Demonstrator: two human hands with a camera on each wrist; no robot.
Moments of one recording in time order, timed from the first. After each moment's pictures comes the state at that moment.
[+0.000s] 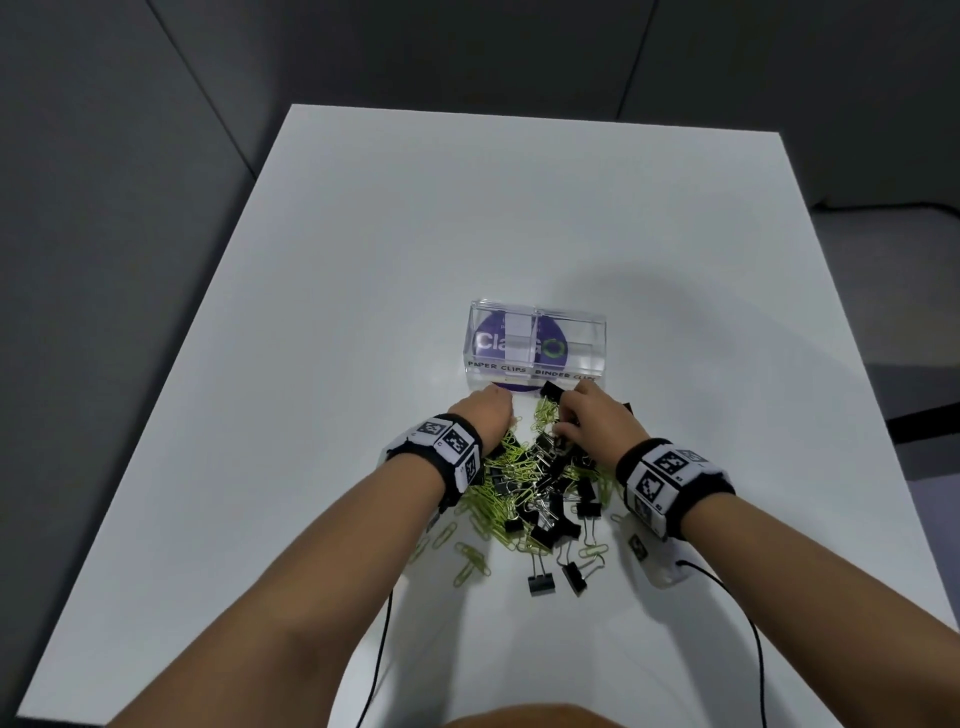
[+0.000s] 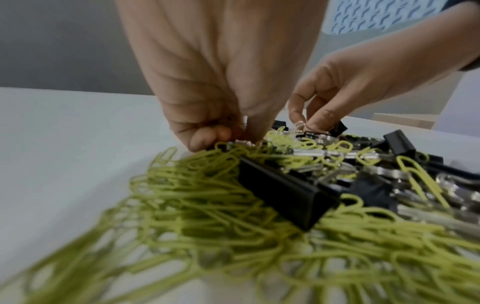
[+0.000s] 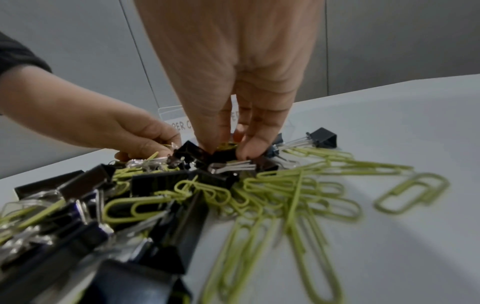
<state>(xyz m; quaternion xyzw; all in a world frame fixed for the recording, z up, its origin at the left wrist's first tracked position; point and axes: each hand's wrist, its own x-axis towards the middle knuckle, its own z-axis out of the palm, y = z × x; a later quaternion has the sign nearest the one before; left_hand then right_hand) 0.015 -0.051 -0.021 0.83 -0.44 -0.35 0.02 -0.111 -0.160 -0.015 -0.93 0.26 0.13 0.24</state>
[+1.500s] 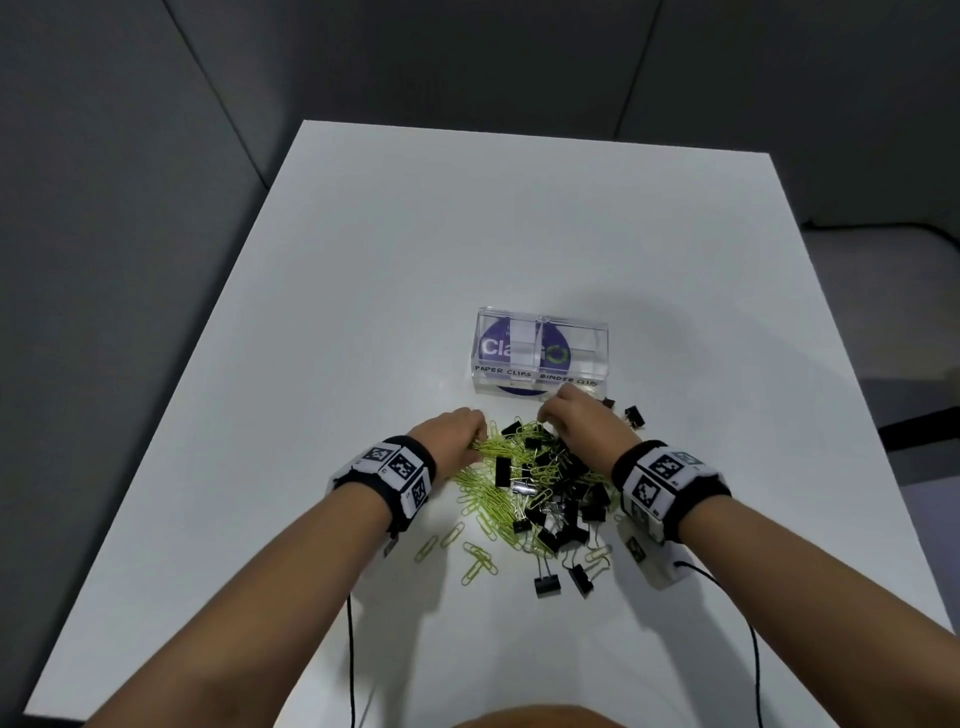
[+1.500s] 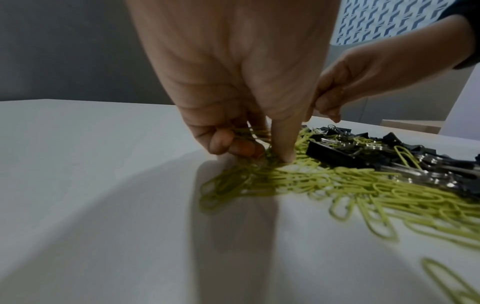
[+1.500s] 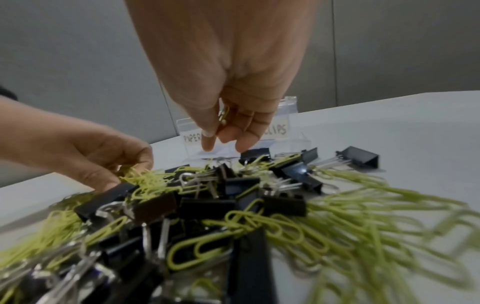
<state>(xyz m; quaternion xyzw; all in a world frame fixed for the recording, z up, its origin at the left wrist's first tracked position) 0.028 0.010 -0.016 0.80 -0.49 -0.34 0.04 -0.106 -0.142 -0.005 -0.95 0.18 0.09 0.24</state>
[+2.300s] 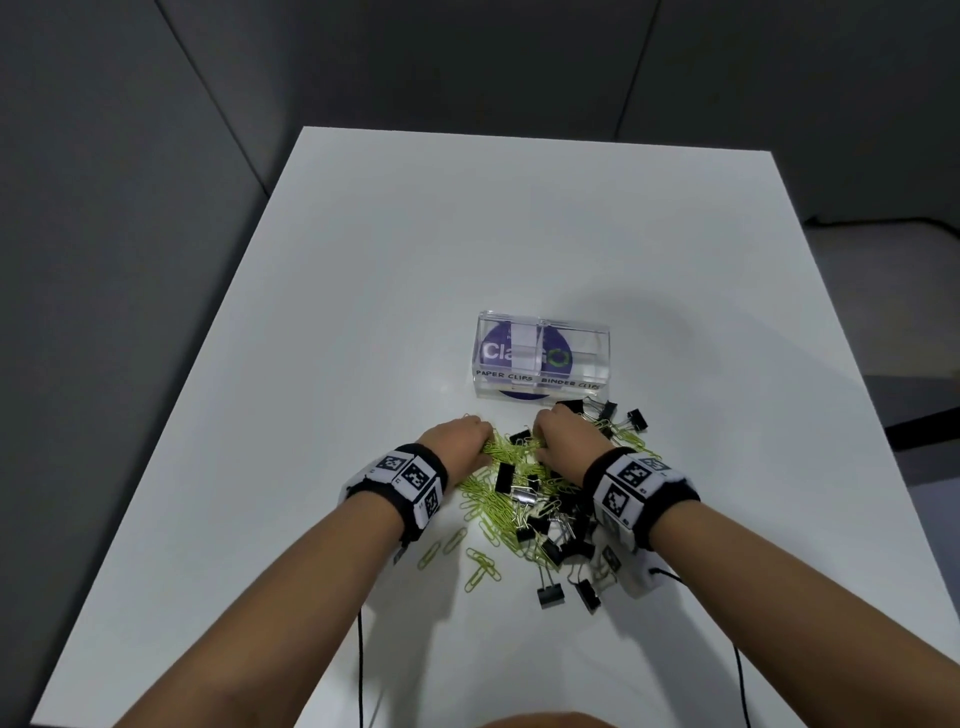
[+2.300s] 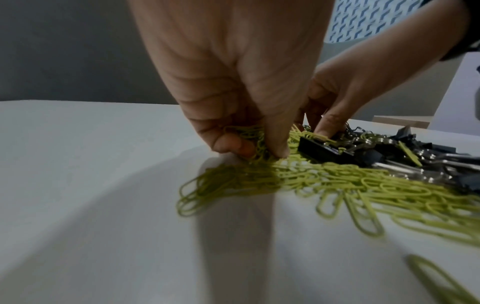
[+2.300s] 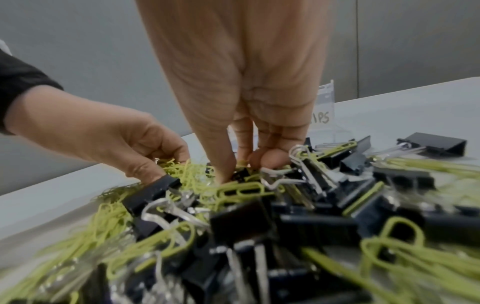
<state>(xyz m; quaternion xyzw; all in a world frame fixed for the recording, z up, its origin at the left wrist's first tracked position) 0.021 0.001 -0.016 0.79 -0.52 -0.31 -0.02 -0.092 -0.122 -0.012 -0.92 0.24 0.21 0.22</state>
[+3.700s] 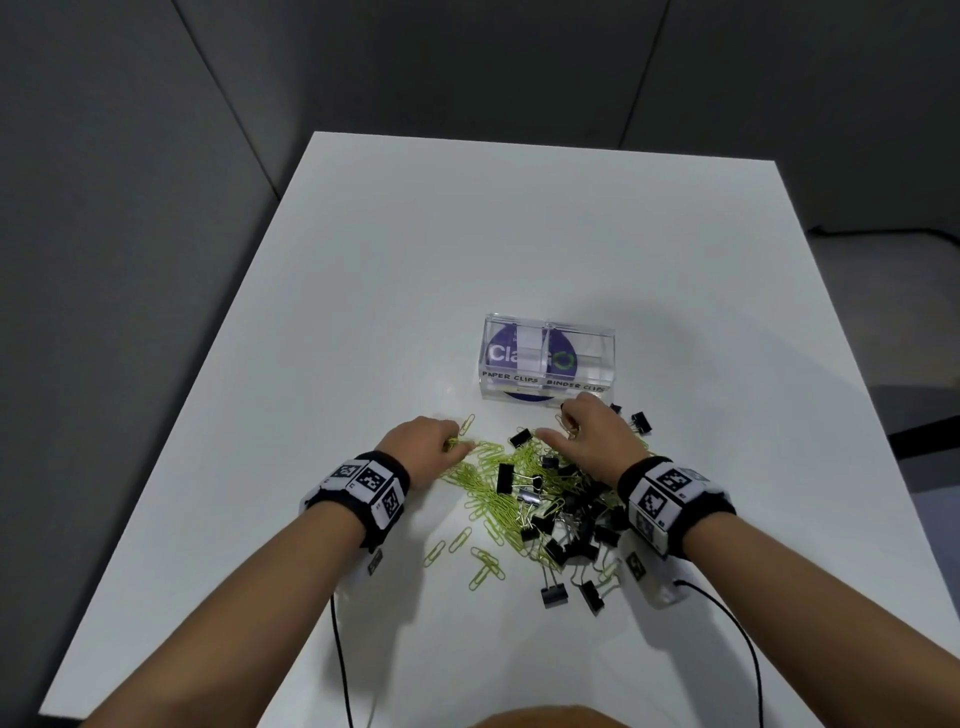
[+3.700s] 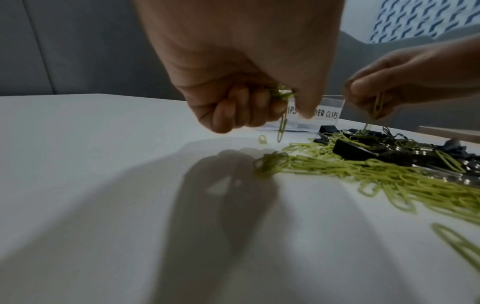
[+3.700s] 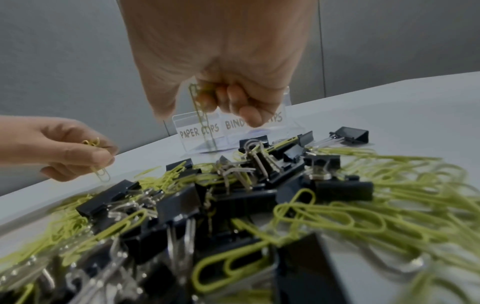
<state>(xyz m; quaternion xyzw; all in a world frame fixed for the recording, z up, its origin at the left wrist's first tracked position) 0.040 0.039 -0.007 0.85 -0.44 -0.29 0.04 -0.112 -0.135 -0.002 -0.92 0.26 0.06 0.29</state>
